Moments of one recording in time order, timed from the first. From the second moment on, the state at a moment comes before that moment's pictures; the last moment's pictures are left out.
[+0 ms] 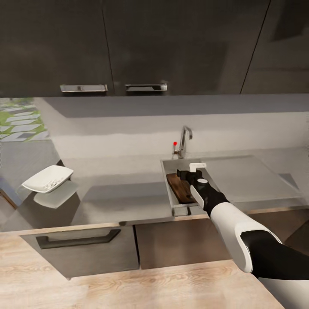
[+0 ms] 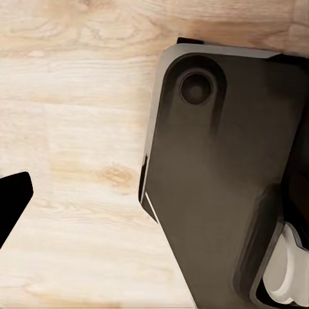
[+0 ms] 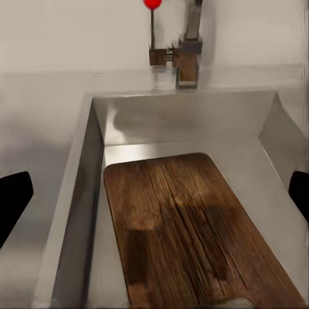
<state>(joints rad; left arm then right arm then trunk) -0.15 0.01 -0.16 0.08 0.31 -0.21 0.06 -1.13 0.09 0.08 -0.35 -0.04 0.03 -0.08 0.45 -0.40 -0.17</state>
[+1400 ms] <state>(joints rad) -0.15 0.01 -0.16 0.08 0.31 -0.21 0.06 -1.13 0.09 0.08 -0.34 -0.04 0.03 -0.08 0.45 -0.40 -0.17</state>
